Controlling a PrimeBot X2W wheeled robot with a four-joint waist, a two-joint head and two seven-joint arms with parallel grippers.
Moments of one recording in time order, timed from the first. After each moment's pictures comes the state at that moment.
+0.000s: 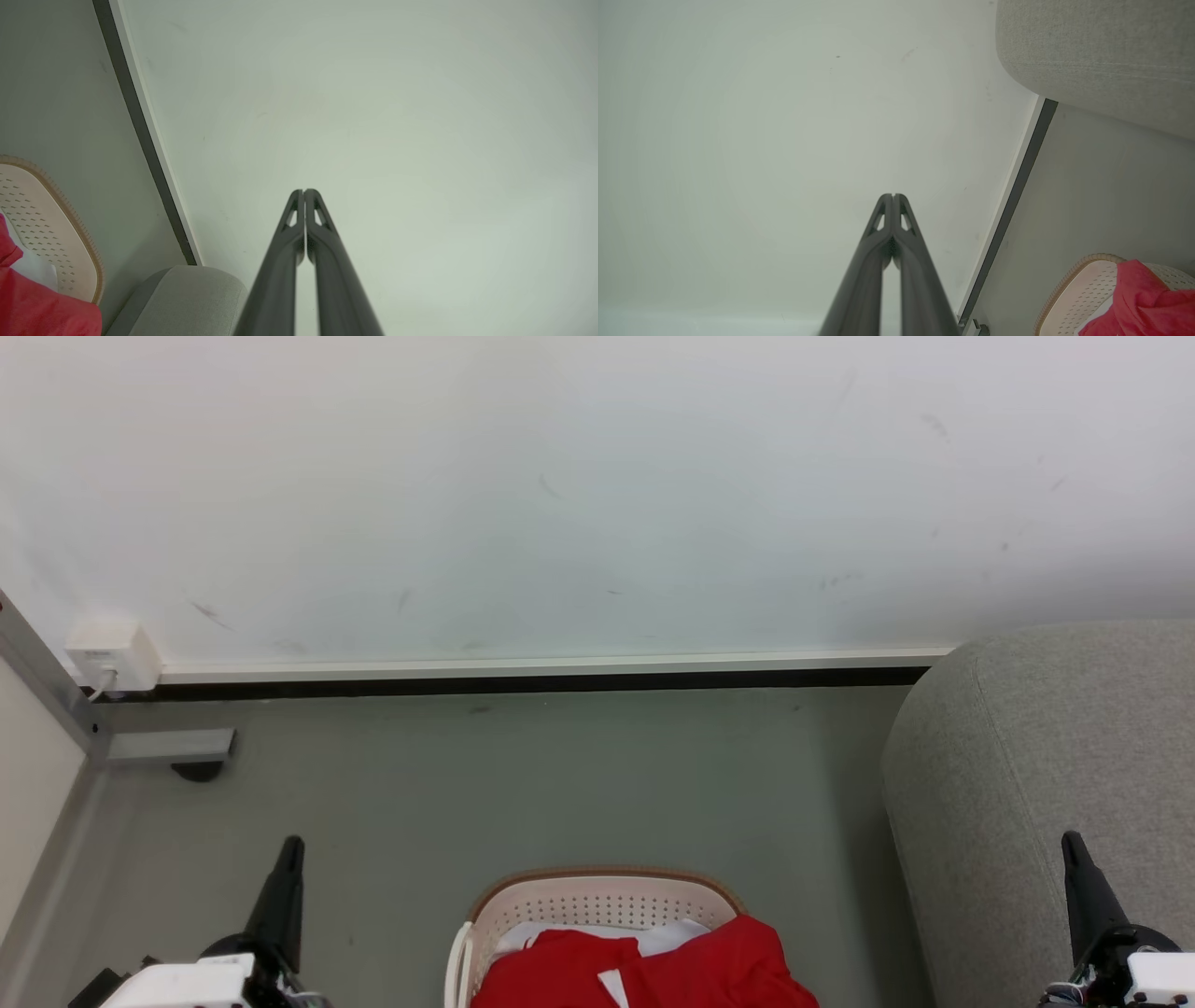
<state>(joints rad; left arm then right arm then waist) -0.11 0.05 0.11 0.25 -1.61 -0.13 0.11 -0.10 -0.05 -0.11 0.24 1.61 0.13 0.11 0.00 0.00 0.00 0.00</state>
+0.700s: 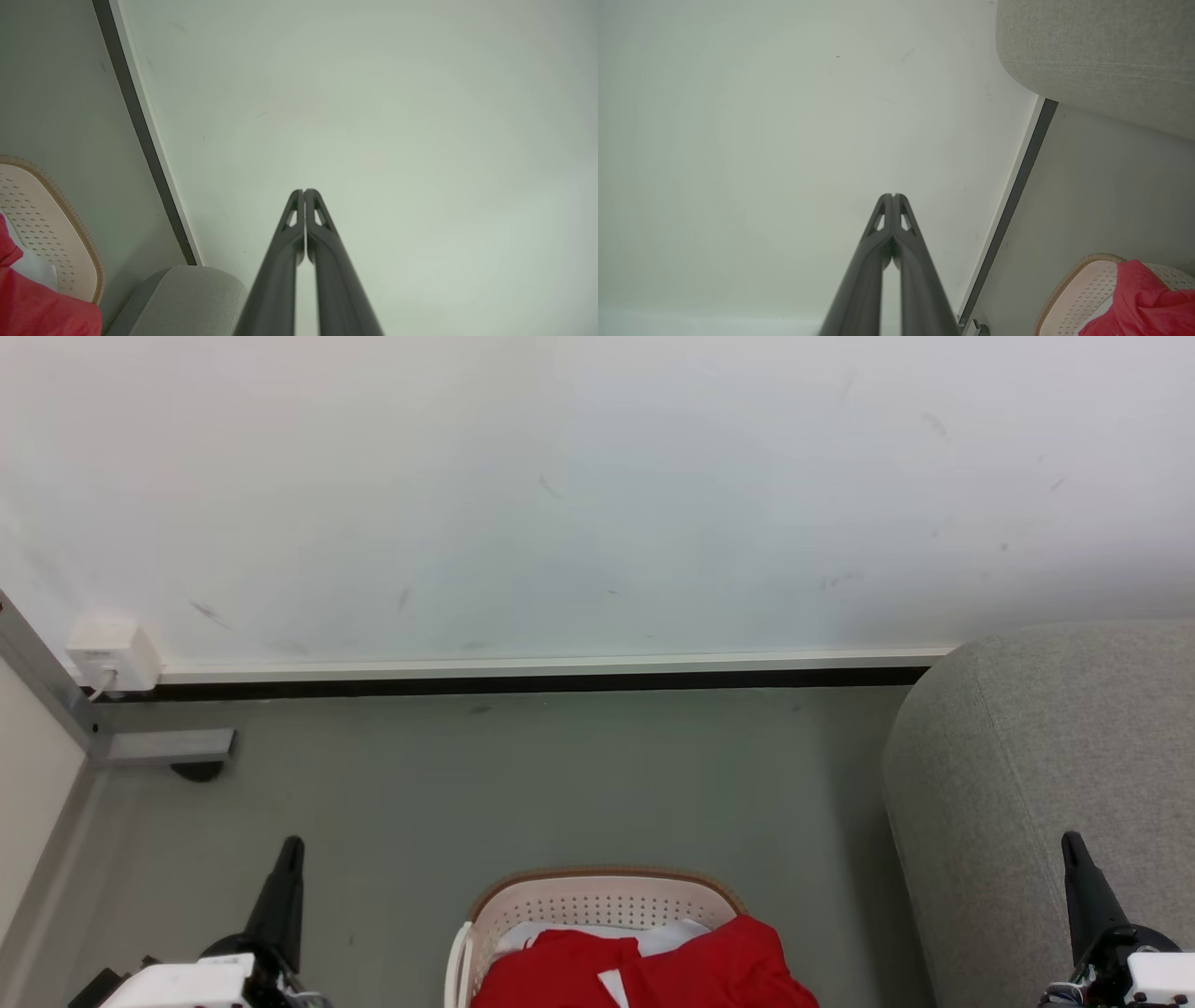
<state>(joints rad) -0.11 0.05 0.11 0.25 -1.61 -0.13 0.11 -0.10 -0.05 -0.11 0.24 1.61 0.13 0.11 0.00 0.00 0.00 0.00</state>
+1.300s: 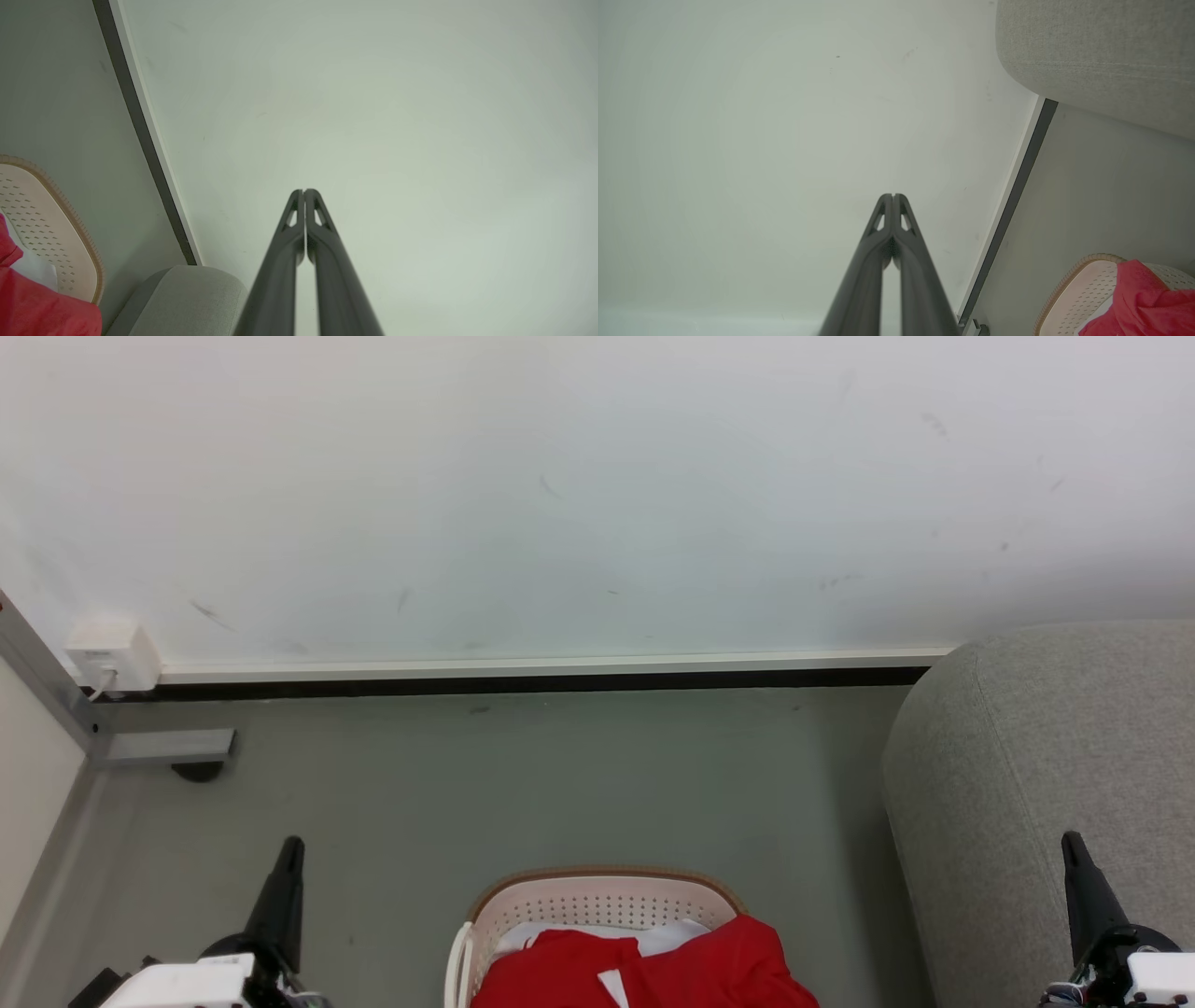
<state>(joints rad) -0.11 0.05 0.11 0.25 -1.61 -0.13 0.11 -0.10 -0.05 -0.11 0.24 1.61 0.13 0.11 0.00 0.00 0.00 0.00</state>
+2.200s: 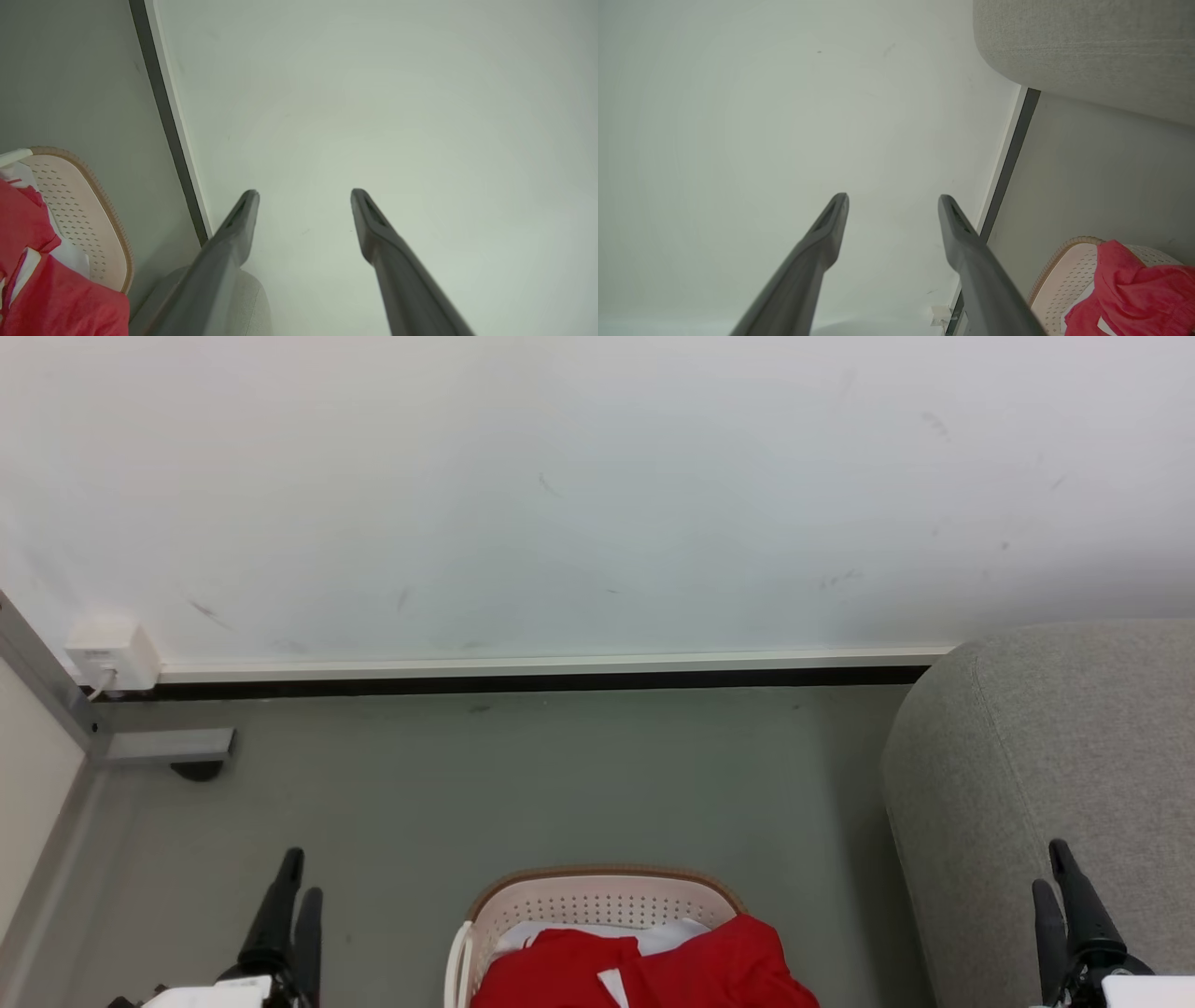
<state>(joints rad) -0.07 0.04 0.09 0.28 -1.60 -0.12 0.08 -0.07 -0.04 -0.08 0.25 1.62 0.13 0.08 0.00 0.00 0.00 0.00</state>
